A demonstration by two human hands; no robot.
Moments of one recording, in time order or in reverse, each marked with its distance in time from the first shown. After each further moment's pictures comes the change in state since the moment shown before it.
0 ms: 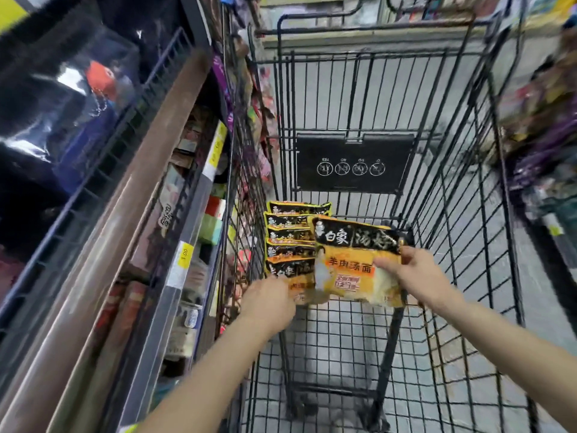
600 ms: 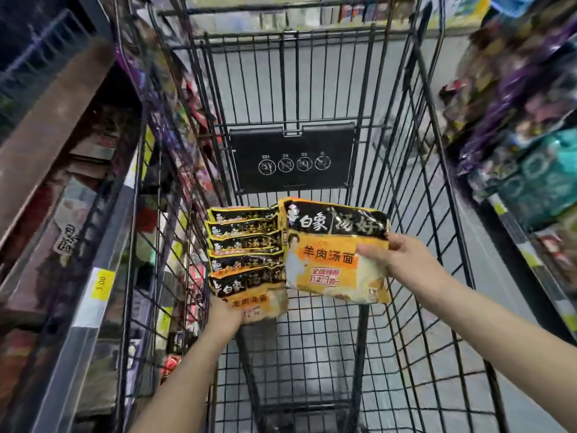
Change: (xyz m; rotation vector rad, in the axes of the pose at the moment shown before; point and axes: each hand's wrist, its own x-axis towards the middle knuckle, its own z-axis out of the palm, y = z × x) left_hand 0.083 0.004 0.087 -0.929 0.059 -0.472; right_hand 0.004 0.020 -0.044 0.327 0.050 0.053
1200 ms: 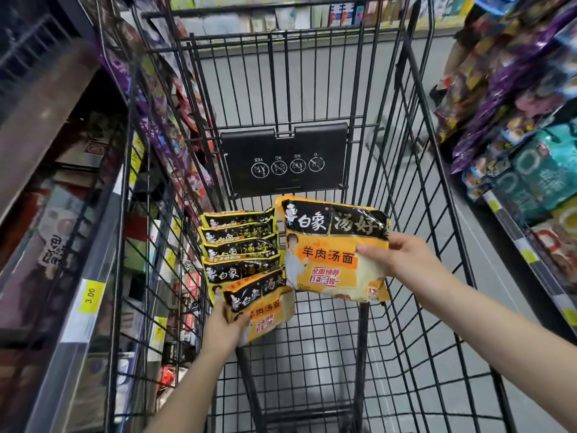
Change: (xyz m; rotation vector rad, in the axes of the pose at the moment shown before) left_hand 0.026 -0.035 0.010 -0.026 -0.052 0.103; right_hand 0.001 0.002 -0.002 0.052 0.053 -0.035
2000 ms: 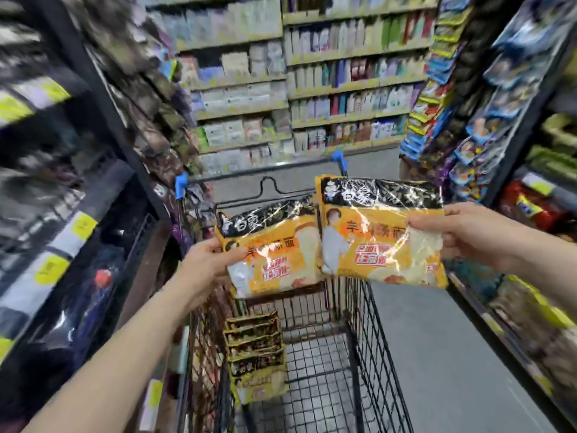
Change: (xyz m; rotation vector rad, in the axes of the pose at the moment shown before) left_hand -0.214 0.338 -0.201 -0.405 -0.248 0.556; right_hand -0.187 -0.275 -0.142 -0.010 0.004 -0.193
